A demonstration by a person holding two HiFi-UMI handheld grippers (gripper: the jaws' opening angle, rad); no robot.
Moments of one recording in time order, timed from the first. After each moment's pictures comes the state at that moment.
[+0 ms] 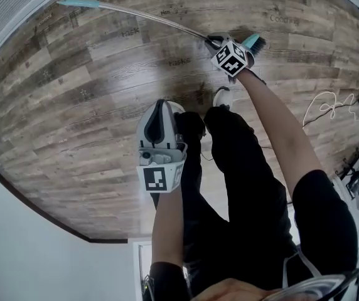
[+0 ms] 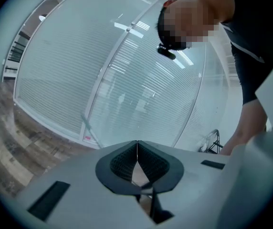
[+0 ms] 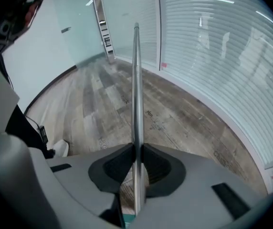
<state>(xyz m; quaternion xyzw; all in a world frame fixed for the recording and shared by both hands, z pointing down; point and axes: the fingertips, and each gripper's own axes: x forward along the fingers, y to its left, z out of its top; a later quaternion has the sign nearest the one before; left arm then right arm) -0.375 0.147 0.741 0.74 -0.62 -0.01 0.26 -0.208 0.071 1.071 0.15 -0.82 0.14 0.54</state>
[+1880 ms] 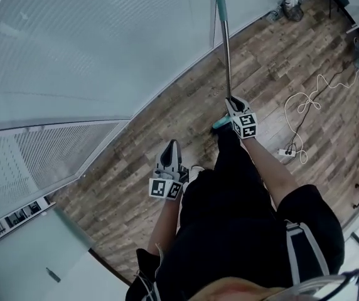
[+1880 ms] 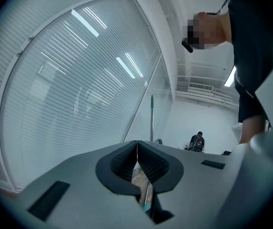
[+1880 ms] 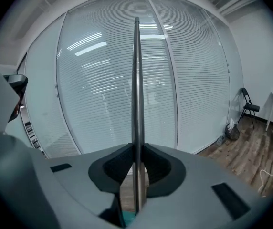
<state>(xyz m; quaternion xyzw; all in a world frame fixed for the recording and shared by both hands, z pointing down) -0.158 0.100 0.213 0.91 -0.36 -0.06 0.20 0.101 0.054 0.420 0.65 -0.72 0.21 0.12</state>
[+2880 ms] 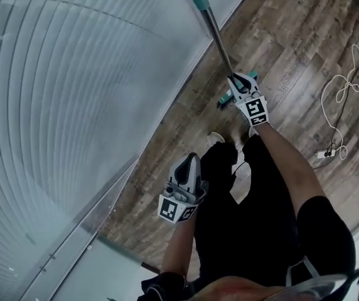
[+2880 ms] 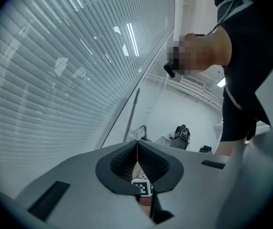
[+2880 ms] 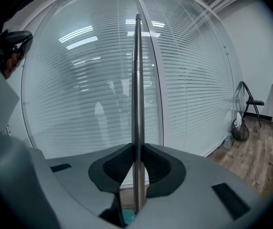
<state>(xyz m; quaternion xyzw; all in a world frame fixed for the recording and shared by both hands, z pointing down) 0.074 -0.158 0.438 0.95 -0.20 -0.03 0.25 0.273 -0.222 0.706 0.69 -0.70 0.18 0.10</state>
